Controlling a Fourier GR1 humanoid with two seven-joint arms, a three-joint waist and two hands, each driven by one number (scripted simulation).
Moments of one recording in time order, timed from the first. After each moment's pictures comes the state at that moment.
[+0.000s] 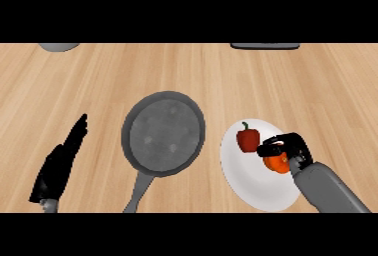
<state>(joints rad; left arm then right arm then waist) 0.03 0.41 -0.20 -1.57 0.02 0.22 0.14 -0.36 -0.41 0.49 -1.23 0.01 -0.37 1.17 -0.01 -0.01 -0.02</state>
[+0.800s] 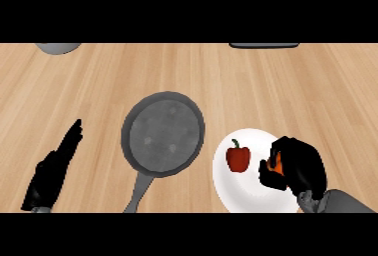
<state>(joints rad) 0.09 0.41 -0.18 -1.60 0.02 0.20 0.13 -0.34 -0.67 0.84 -1.64 0.54 -0.29 1.05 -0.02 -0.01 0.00</state>
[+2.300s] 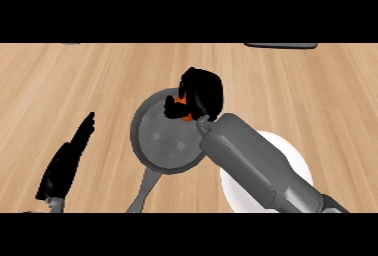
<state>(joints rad) 0.03 0.35 -0.18 -1.59 -0.05 0.16 0.15 -0.92 -0.02 0.60 -0.97 0.68 -0.37 0.80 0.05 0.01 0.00</state>
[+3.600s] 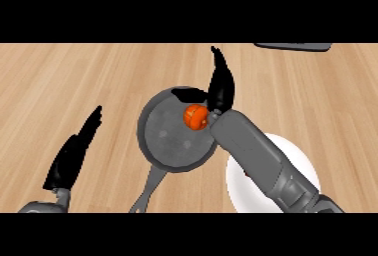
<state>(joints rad) -0.03 0.33 -0.18 -1.55 -0.06 0.12 0.14 -0.93 0.00 0.47 -0.72 0.00 -0.91 0.31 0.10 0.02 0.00</state>
